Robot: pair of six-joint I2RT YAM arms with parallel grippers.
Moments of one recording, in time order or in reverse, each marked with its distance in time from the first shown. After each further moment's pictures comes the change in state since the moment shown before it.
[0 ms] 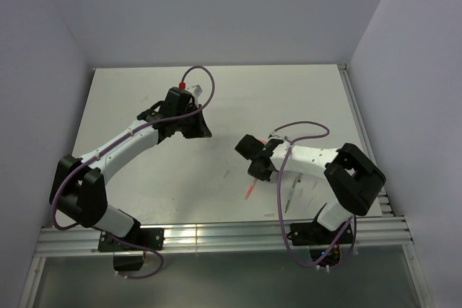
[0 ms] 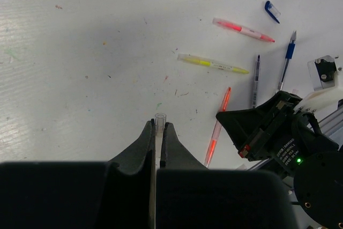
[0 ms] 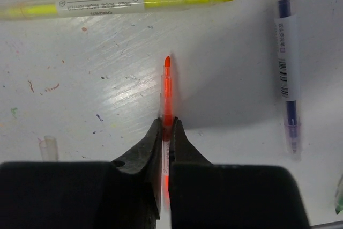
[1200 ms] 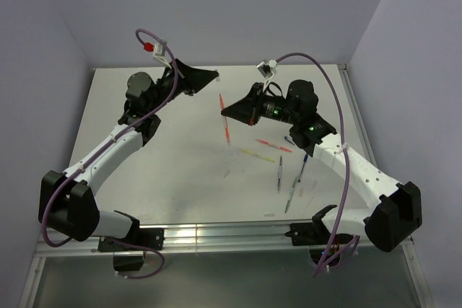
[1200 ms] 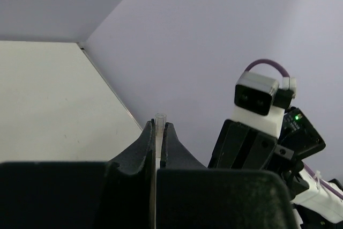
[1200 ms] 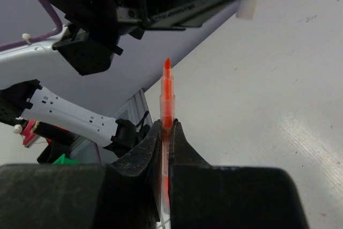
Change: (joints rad) left arm 0.122 -0.117 -0.044 0.966 0.261 -0.389; right arm -0.298 -0.352 0.171 0.839 -1.025 -0.693
